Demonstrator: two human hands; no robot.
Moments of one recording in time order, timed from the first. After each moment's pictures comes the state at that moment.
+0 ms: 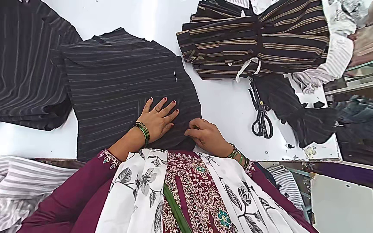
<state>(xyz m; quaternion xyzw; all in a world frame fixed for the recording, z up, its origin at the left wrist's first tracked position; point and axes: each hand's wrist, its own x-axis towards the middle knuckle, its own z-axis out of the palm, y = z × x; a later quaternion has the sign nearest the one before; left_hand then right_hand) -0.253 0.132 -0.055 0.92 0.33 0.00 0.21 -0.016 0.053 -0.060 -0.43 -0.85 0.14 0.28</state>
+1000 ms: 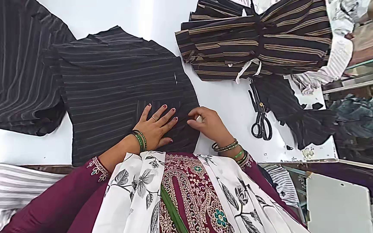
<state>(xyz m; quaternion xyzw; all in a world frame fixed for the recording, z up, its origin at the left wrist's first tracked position) -0.261 0.123 -0.053 0.93 0.29 -0.04 0.23 -0.013 0.092 -0.031 -0.64 -0.65 0.36 0.19</state>
